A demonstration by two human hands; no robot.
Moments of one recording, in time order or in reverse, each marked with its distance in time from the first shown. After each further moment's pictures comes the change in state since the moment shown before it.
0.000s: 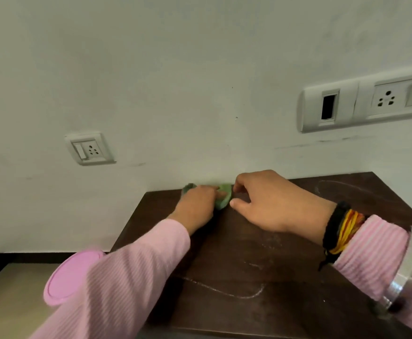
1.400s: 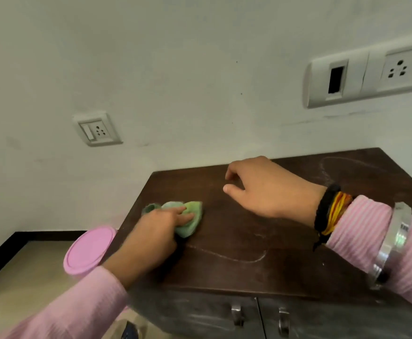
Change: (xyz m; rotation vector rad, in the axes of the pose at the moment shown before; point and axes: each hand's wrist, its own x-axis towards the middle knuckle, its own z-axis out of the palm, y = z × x) left_hand -0.138 -0.049 -0.006 -0.110 -0.050 -0.021; right_hand -0.010 -0.010 0.014 0.002 -0.019 -0.085
